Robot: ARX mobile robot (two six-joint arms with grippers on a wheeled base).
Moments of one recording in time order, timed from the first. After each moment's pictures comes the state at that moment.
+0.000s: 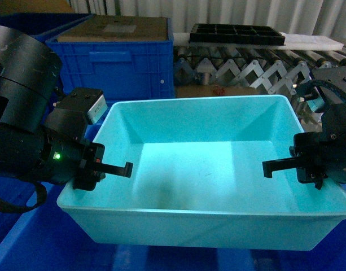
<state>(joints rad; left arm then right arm) -0.27 1.83 0.89 0.13 -0.03 0.00 0.27 1.80 0.74 0.52 0.14 -0.02</state>
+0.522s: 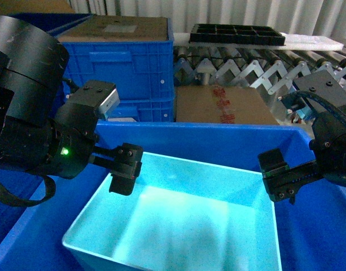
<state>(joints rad) -0.28 1.83 0.90 0.15 0.00 0.06 0.27 1.81 0.74 0.52 0.14 -0.18</state>
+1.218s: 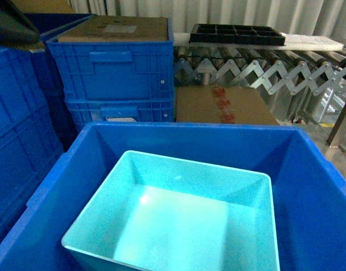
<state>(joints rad) -0.15 1.15 0.88 -0.24 0.09 -0.16 0.04 1.09 0.71 0.24 -0.05 -0.20</state>
